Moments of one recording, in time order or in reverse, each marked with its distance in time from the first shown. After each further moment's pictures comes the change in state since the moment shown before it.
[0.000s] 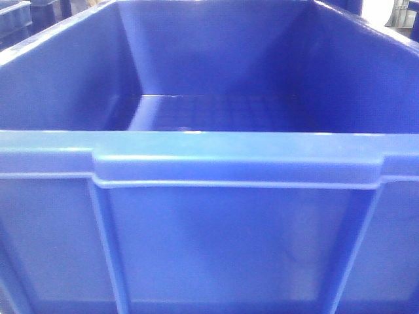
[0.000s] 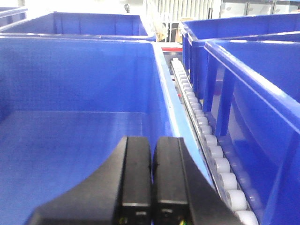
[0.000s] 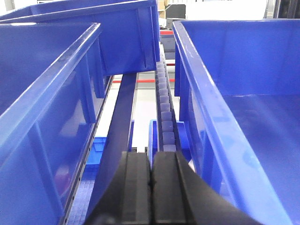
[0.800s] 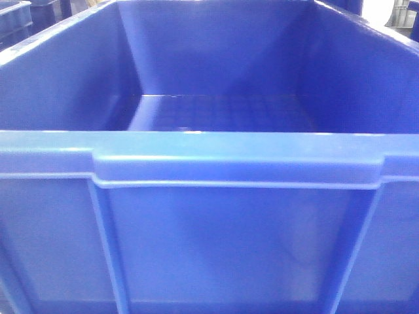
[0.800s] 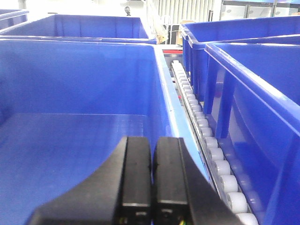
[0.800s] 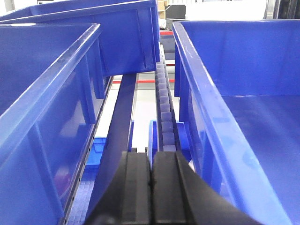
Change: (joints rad) left arm 0.000 0.000 0.000 0.000 -0.007 0.000; right arm 0.000 0.000 0.000 0.000 0.000 0.000
